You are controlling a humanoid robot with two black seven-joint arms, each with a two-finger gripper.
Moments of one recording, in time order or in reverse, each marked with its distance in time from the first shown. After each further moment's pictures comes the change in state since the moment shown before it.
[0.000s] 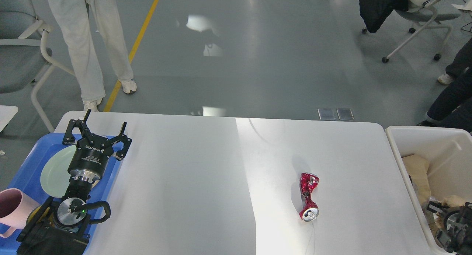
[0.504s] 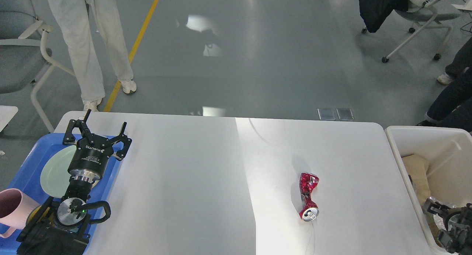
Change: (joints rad) left arm 0.000 0.000 0.000 0.000 0.000 0.000 0.000; right arm 0.009 -0.014 0.001 0.035 -0.003 -0.002 -0.001
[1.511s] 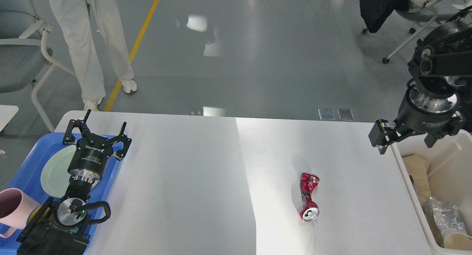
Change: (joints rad) left arm 0.000 0.000 0.000 0.000 0.000 0.000 0.000; right arm 1.635 0.025 -0.459 1.271 -0.091 0.901 -0.138
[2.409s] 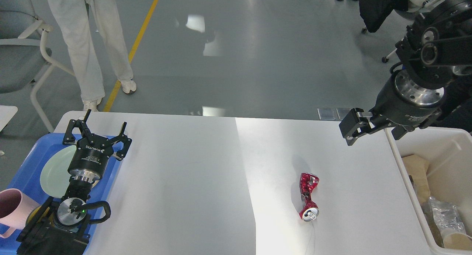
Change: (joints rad) left arm 0.000 0.000 0.000 0.000 0.000 0.000 0.000; right arm 0.241 0.076 -0.029 0.193 0.073 -0.112 0.181
